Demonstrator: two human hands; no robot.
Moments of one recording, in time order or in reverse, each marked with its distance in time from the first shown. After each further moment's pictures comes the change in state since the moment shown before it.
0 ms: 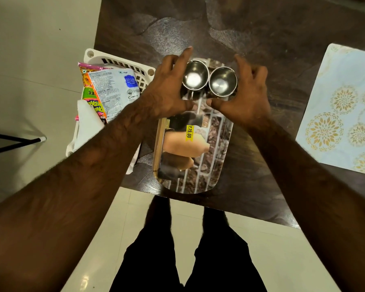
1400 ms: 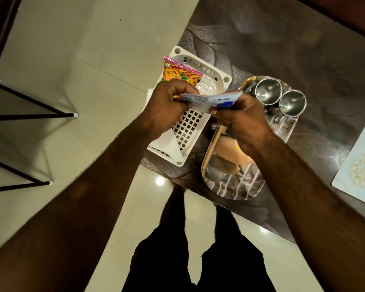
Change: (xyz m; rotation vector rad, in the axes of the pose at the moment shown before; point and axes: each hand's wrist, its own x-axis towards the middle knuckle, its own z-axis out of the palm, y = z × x) left_hand -0.129 -0.085 -0.070 -0.739 0.302 -0.236; right_hand -0.049 -0.126 0.086 0.803 -0.344 0.128
